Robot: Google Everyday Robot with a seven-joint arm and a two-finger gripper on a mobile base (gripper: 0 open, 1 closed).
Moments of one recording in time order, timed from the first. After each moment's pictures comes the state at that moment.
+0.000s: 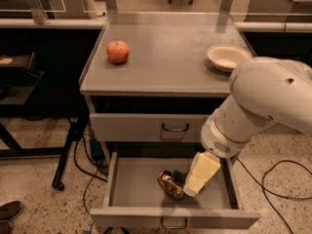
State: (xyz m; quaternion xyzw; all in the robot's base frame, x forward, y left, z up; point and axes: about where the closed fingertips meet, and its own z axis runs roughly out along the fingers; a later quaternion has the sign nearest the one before) arm 0.421 -0.109 0.769 -0.55 0.82 0.09 0.13
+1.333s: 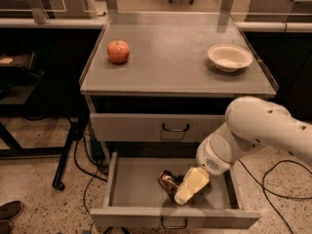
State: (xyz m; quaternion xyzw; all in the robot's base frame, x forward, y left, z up) arm 0.426 -0.100 0.677 -0.49 0.84 0.17 0.13
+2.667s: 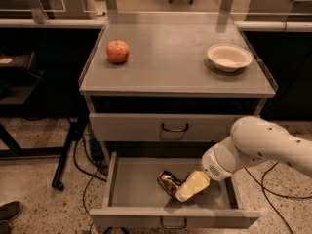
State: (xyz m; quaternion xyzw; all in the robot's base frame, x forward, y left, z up) arm 0.448 -0.124 0.617 -0.41 0.88 0.18 0.15
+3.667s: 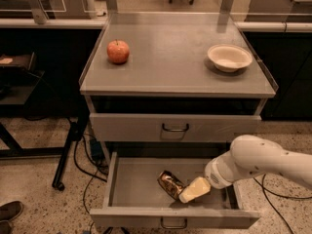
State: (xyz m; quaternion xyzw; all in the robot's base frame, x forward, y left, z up) arm 0.464 -0.150 0.547 -0.34 0.91 0.17 0.15
